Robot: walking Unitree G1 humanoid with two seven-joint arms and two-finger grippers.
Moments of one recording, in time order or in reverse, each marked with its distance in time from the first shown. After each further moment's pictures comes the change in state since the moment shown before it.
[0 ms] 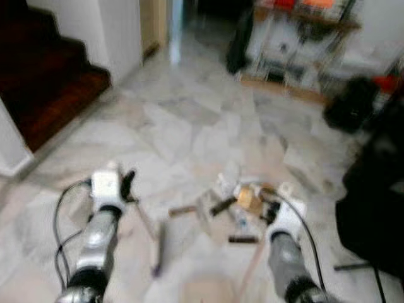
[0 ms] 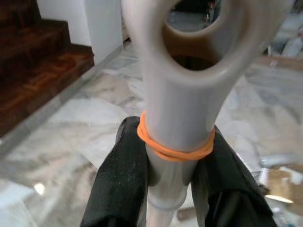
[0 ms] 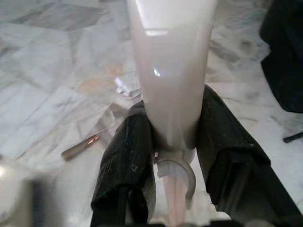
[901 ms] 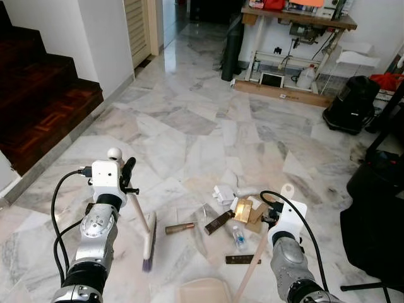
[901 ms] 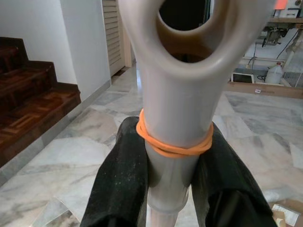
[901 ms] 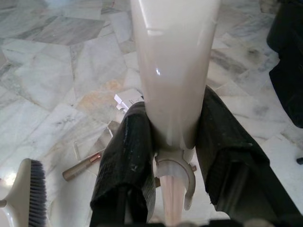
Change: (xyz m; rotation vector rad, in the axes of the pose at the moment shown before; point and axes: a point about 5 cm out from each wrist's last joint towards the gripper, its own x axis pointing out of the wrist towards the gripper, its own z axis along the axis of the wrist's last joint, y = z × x) left arm 0.007 -0.012 0.023 -0.002 -0.103 -0.051; right arm -0.002 0.000 -0.004 0.003 0.010 0.010
